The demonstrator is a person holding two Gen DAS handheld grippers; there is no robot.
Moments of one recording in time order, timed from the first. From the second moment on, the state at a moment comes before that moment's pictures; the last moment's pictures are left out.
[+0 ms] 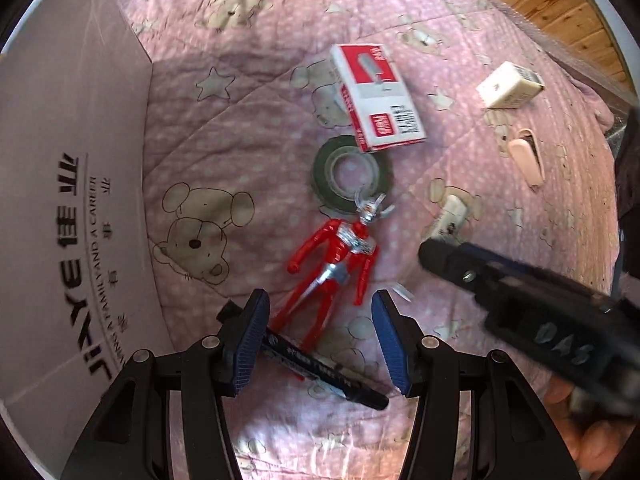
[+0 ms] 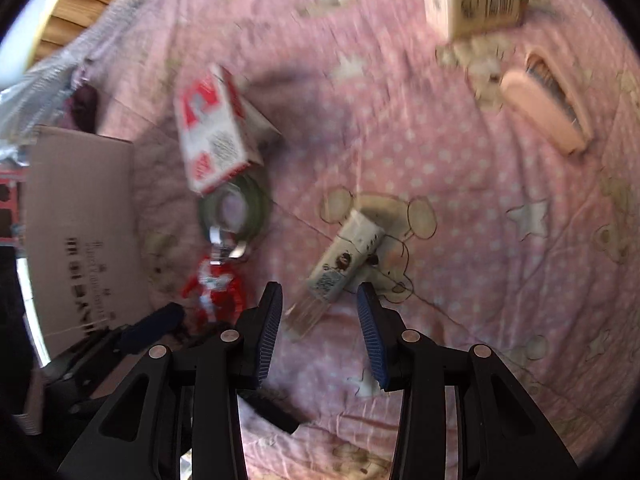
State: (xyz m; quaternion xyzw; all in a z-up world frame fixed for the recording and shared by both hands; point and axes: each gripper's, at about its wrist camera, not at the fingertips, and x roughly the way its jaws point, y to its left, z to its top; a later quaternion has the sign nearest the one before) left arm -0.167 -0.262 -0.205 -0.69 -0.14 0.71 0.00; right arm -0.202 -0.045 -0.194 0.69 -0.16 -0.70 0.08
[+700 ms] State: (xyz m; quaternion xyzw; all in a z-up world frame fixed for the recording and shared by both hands) left arm -0.174 -0.258 -0.195 -0.67 -0.14 0.73 0.04; right arm -0.193 -0.017 -0.180 0.67 -0.20 -0.71 0.07
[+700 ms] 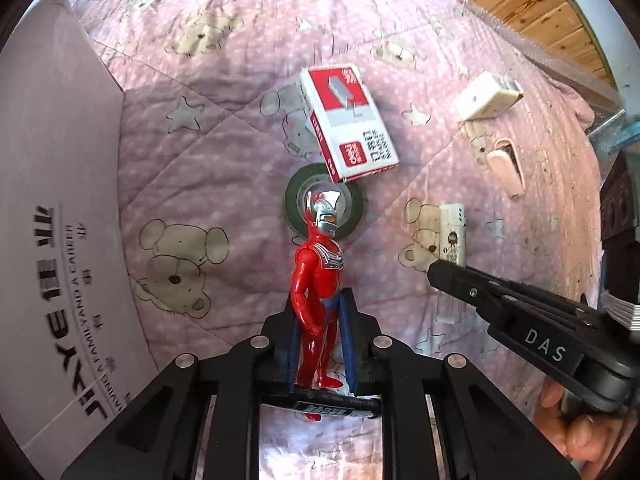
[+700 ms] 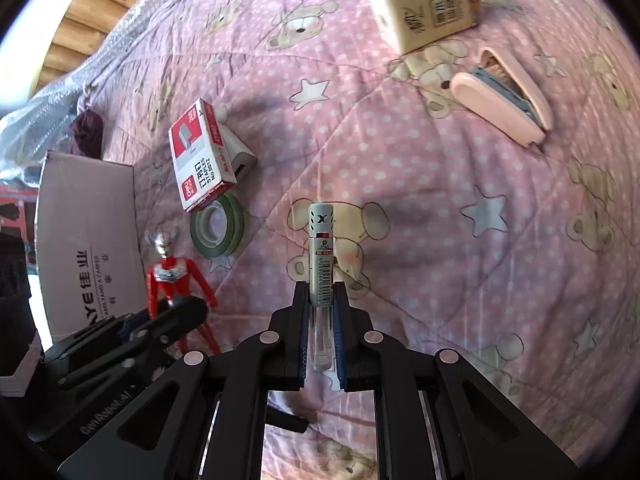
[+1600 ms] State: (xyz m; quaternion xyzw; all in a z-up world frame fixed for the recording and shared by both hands) left arm -0.148 -0.264 -0.080 -0.56 -0.17 0.81 0.05; right arm -0.148 -0.013 -0.115 0.62 -0.19 -0.76 0.08
